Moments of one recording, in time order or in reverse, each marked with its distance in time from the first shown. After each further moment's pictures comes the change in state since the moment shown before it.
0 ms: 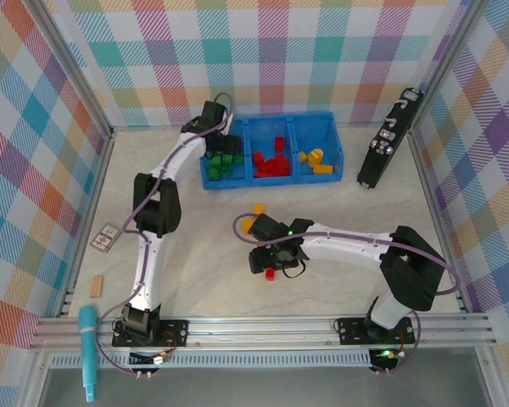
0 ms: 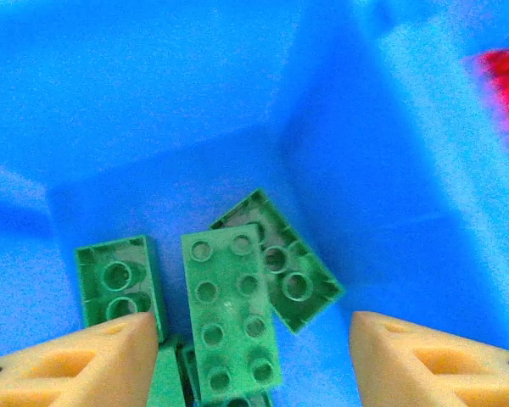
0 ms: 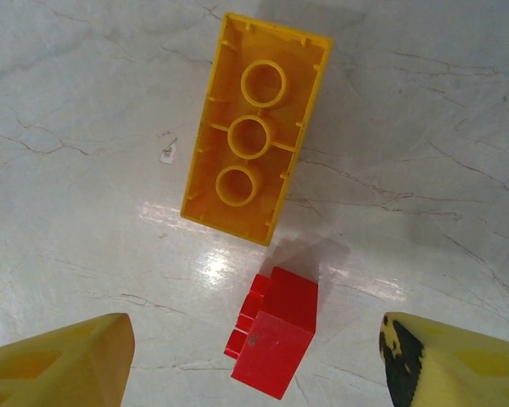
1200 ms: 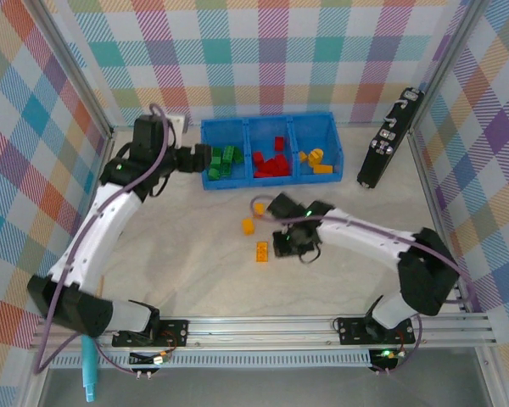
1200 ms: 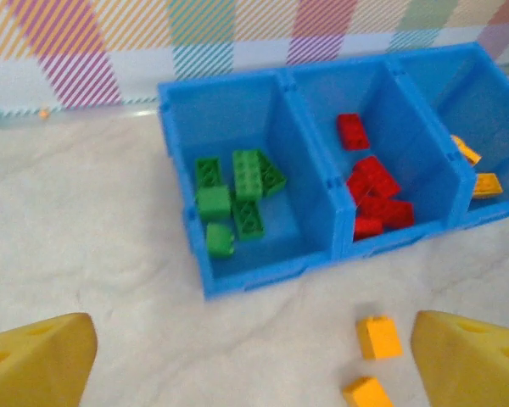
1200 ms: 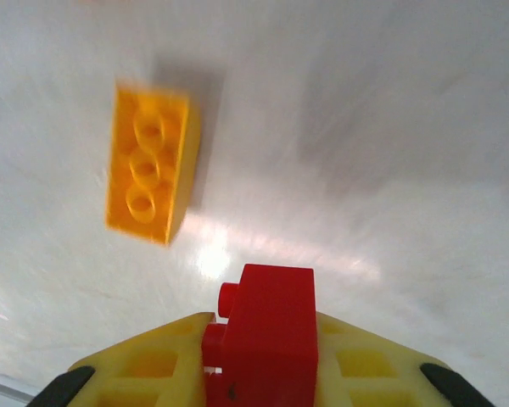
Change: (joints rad) left arm -0.017 -1.065 -0.775 -0.031 -0.099 -0.052; right arm -0.232 -0.099 0.087 -0.180 -0.042 -0.164
